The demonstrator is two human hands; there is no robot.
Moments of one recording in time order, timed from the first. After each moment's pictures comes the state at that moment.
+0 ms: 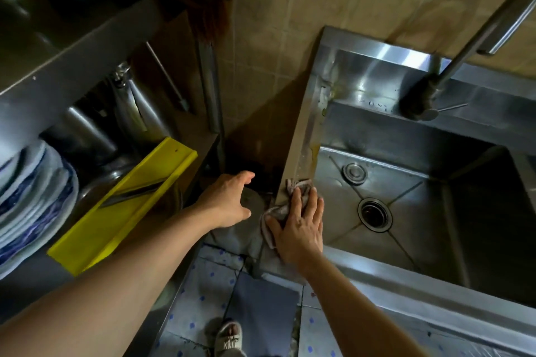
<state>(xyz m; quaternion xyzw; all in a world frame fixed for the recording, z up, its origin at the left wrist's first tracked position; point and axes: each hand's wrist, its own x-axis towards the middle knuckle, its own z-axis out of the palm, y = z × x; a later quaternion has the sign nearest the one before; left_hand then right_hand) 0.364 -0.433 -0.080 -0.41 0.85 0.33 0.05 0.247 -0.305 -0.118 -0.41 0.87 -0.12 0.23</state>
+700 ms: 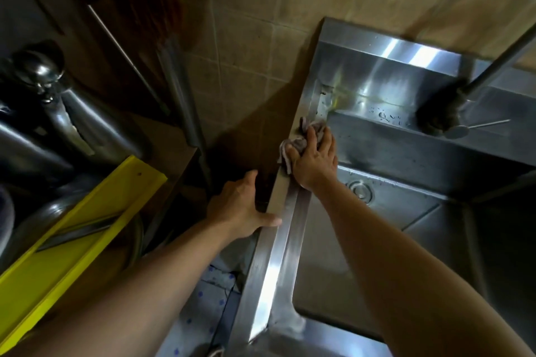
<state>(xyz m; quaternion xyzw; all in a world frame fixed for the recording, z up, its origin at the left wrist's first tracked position) 0.256 -0.482 -0.125 -0.48 0.80 0.35 0.06 0.081 -0.468 -0.137 -0.41 0.88 -0.14 0.19</state>
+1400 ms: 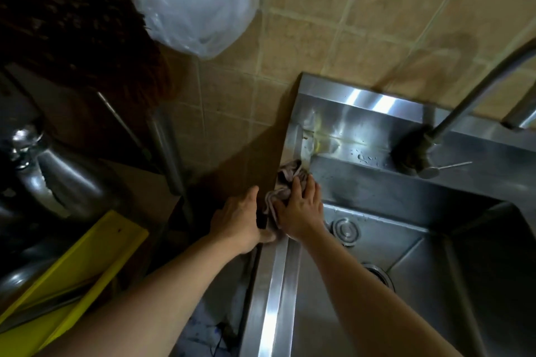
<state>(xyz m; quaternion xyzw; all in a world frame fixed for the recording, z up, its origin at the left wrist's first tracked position) 0.218 -0.520 -0.094 -0.45 0.83 0.31 0.06 0.095 -0.465 -0.121 -0.39 0.89 -0.10 0.22</state>
